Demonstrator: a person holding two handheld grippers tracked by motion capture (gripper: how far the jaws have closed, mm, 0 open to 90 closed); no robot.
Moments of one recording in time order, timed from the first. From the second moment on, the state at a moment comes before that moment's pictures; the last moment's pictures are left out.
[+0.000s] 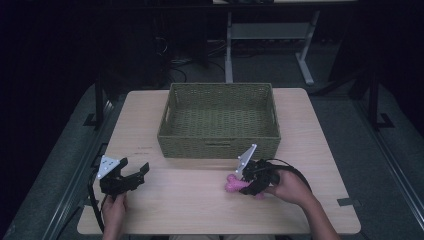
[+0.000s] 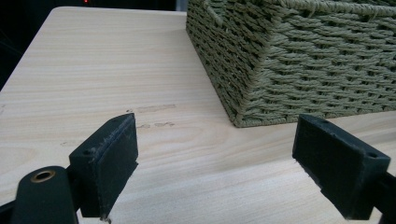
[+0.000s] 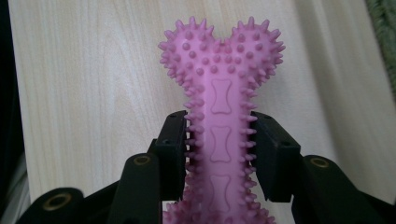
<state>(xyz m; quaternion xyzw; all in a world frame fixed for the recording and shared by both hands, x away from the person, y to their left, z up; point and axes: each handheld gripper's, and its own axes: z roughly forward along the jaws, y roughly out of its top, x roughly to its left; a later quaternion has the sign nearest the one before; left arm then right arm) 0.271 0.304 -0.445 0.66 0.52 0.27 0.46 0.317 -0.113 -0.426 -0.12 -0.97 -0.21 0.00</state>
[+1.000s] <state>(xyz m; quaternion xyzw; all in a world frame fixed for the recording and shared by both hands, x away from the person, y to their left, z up) 0.271 0.303 -0.445 0.67 0.52 0.28 0.45 0.355 -0.107 -0.354 -0.08 -0.96 -0.26 0.03</state>
